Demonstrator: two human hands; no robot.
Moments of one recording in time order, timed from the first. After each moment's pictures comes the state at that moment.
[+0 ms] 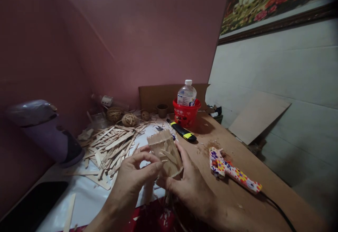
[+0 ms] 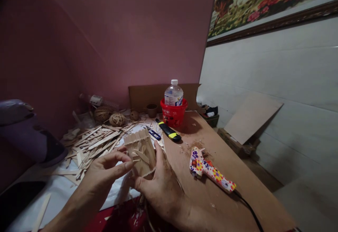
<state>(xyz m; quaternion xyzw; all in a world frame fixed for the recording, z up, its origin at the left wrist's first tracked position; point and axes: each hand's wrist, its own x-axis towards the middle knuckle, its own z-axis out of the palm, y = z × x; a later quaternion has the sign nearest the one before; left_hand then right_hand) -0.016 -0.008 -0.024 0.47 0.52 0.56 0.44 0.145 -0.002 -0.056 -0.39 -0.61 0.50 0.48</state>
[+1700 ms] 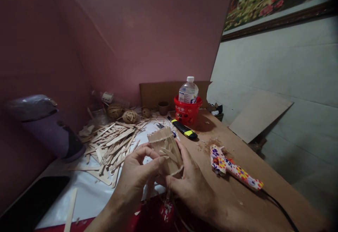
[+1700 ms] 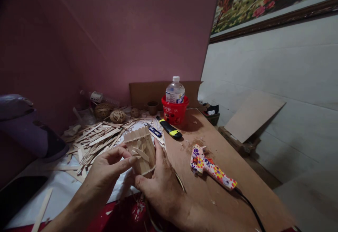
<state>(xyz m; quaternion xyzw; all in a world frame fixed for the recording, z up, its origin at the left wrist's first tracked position) -0.004 -0.010 -0.019 0.44 0.46 0.58 0.50 0.140 -0.006 -0.056 -0.41 -0.62 0.48 0.47</state>
